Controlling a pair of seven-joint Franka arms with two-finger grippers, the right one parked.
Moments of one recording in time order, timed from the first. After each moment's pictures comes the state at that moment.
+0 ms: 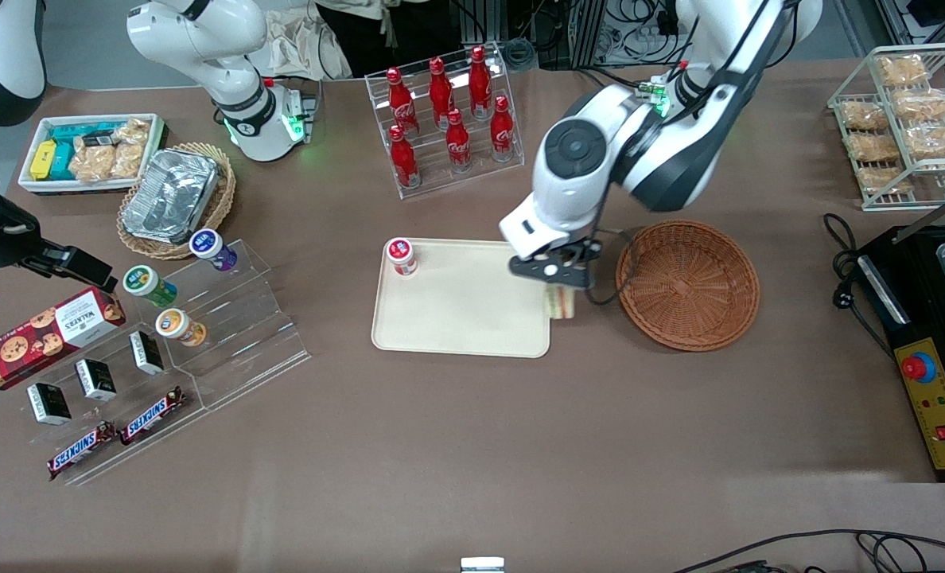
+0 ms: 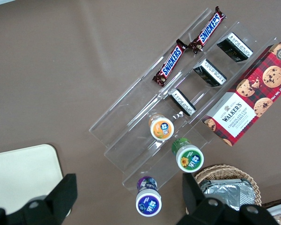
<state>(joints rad) -0.37 0.34 -0.37 -1.75 0.09 2.01 -0.48</state>
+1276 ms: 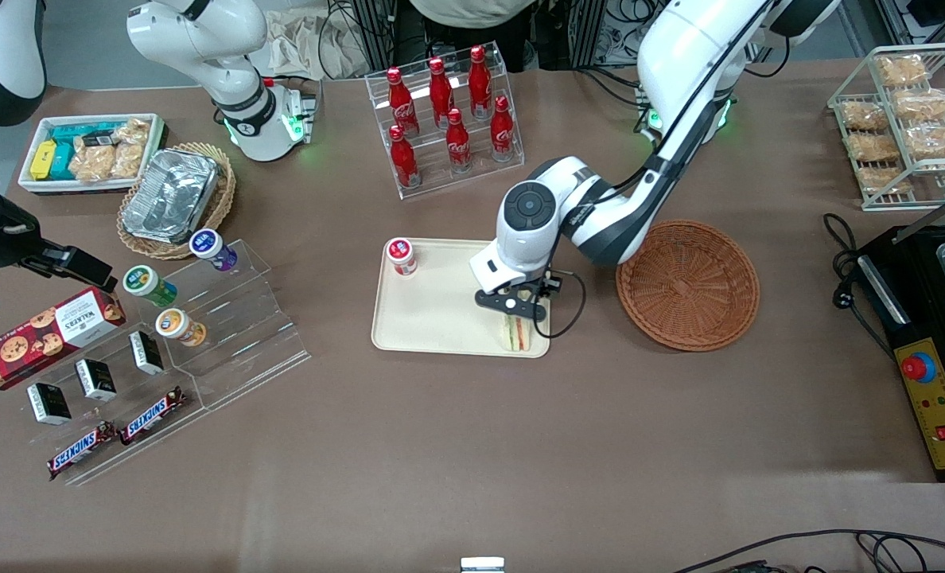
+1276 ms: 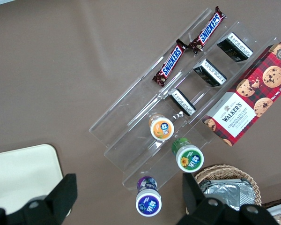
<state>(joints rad) -0.43 0.51 -0.33 -1.75 0.20 2.20 -0.56</state>
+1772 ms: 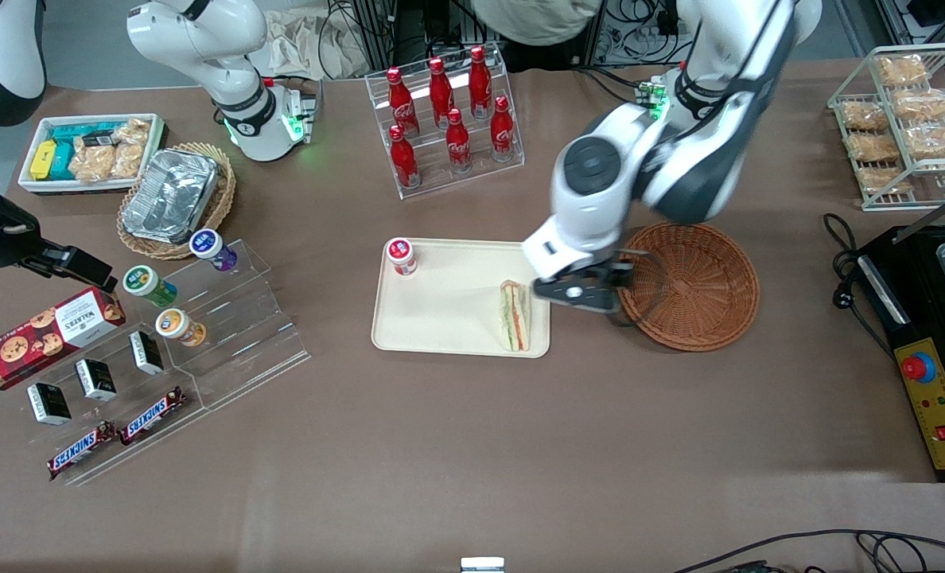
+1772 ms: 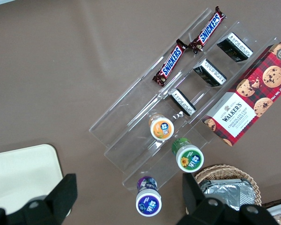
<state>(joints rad) -0.43 0.23 -0.14 -1.74 0.13 1.90 -0.31</state>
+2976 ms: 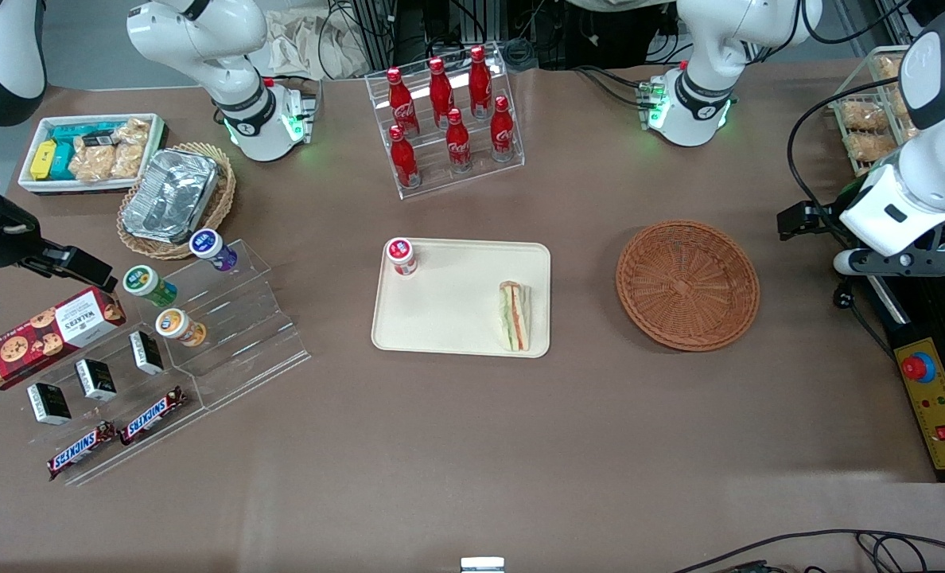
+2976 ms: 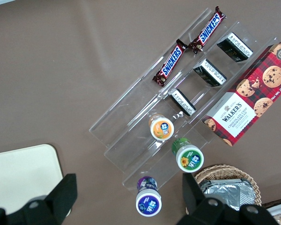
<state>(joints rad) -0.42 -0.01 0.36 -1.75 0.00 1.57 -0.02</state>
